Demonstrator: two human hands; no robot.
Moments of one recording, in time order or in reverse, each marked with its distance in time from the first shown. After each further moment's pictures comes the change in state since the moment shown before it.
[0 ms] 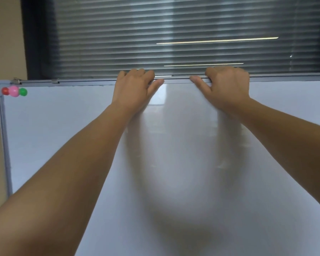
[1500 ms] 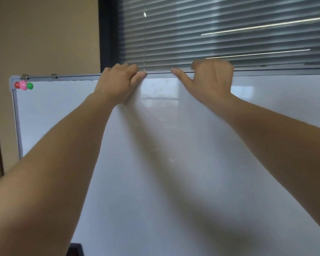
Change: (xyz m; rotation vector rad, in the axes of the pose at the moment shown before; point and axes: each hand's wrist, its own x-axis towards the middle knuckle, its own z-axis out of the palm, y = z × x) left_hand -0.062 -0.215 -0.089 0.160 -0.237 -0.169; right_hand 0.066 -0.239 0.032 0.181 -0.061 0.003
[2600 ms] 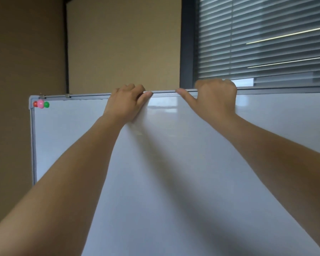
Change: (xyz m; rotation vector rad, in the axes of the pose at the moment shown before) left_hand -0.071 -0.278 -0.050 0.092 0.070 -0.108; right_hand 0.057 -0.282 0.050 0.101 0.127 -0.057
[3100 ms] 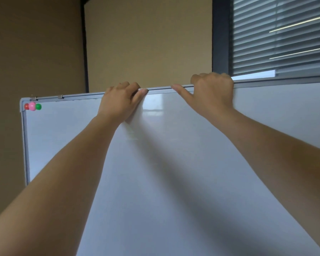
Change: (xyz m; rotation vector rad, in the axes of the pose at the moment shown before) left_hand -0.007 -0.125 0.001 0.106 0.059 0.024; right_hand 0.039 -0.110 0.077 0.079 0.271 -0.028
